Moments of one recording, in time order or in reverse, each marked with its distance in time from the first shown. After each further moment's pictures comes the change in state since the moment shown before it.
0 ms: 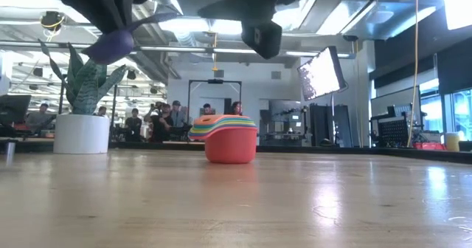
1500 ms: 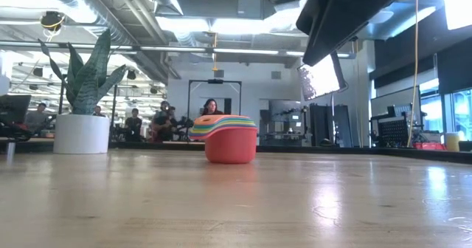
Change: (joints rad) left arm -0.625 -0.054 -0.481 0.153 0.532 -1.114; right arm 0.236 -0.001 0.078 -0.582 0.275 -0.198
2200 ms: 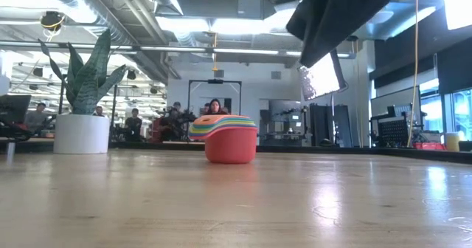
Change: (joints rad) left arm 0.031 0.059 0.128 -0.069 -0.051 -0.067; right arm -0.034 0.000 0.000 0.002 -0.086 -0.108
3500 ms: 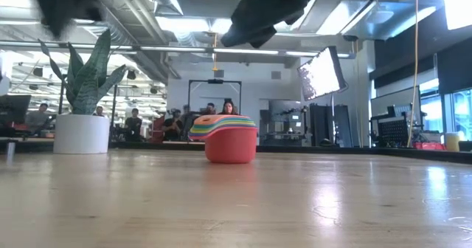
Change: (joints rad) left arm 0.686 -0.113 0.364 -0.368 -0.003 0.499; right arm -0.228 -0.002 0.001 0.246 -0.184 -0.394
